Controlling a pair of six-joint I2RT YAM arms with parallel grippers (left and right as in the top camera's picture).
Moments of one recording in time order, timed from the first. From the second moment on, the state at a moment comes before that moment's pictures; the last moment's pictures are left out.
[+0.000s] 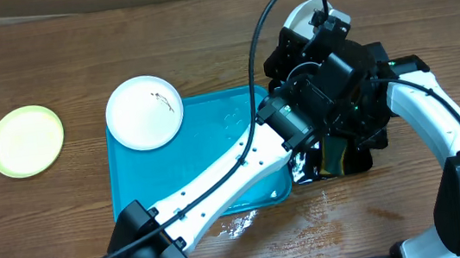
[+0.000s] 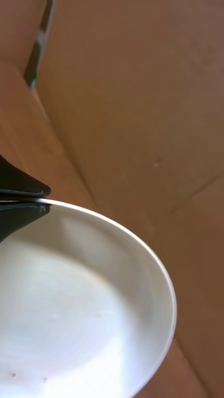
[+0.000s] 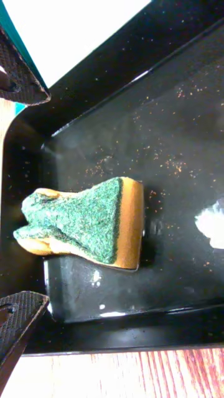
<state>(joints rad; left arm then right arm) -0.94 1.87 1.73 -0.40 -0.98 0.17 0.10 1.70 1.19 -1.09 -0.28 0.36</state>
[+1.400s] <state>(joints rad) 0.82 2.05 1.73 -0.96 0.07 -0.47 0.10 1.70 1.19 -1.08 -0.29 0.36</state>
